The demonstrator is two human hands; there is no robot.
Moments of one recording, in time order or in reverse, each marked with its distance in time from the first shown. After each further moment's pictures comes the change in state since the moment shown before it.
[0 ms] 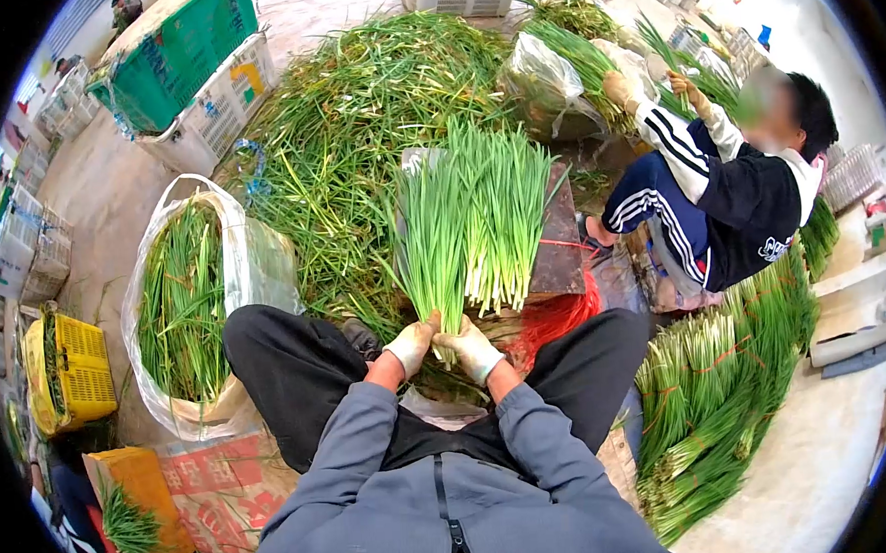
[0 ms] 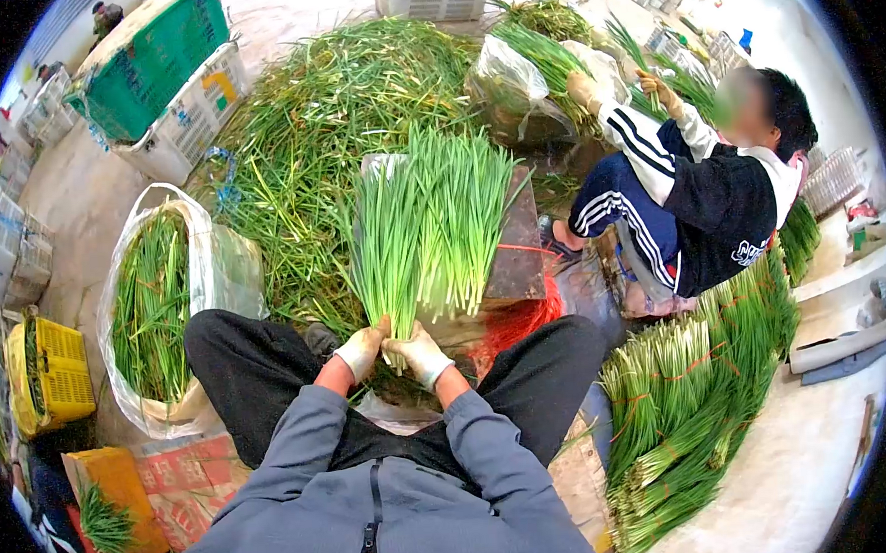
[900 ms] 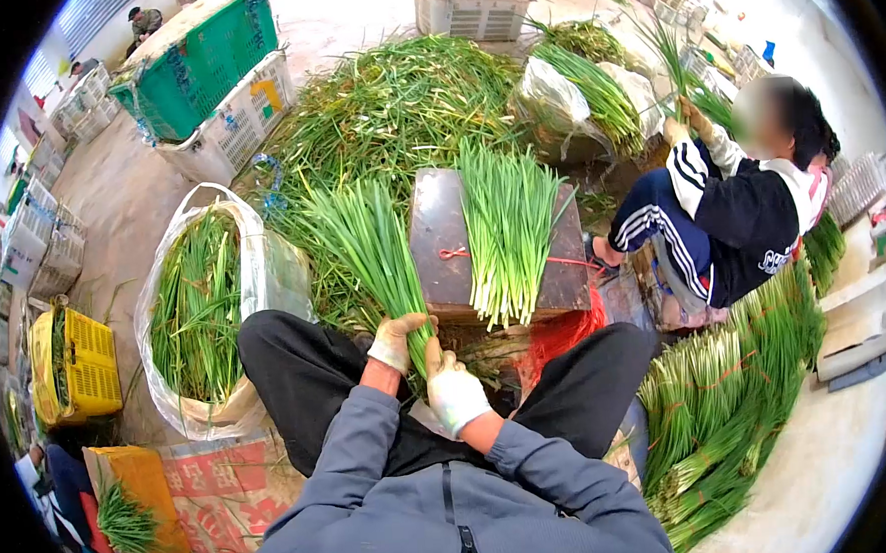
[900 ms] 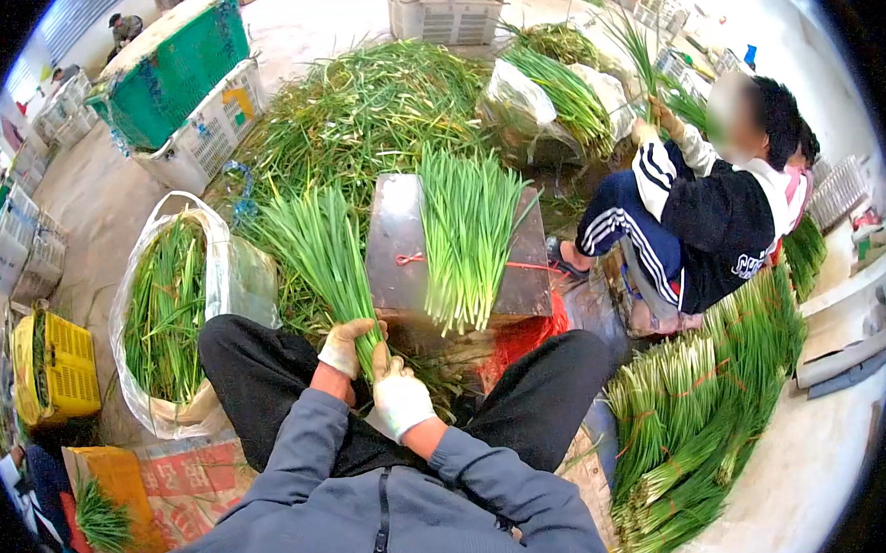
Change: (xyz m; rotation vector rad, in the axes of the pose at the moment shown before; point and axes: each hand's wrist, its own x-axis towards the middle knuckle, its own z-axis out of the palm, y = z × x) left_hand -0.040 0.035 -0.017 -0.577 0.120 0.399; right_hand -0.078 -0.016 0.082 -1.713 0.193 -0.405
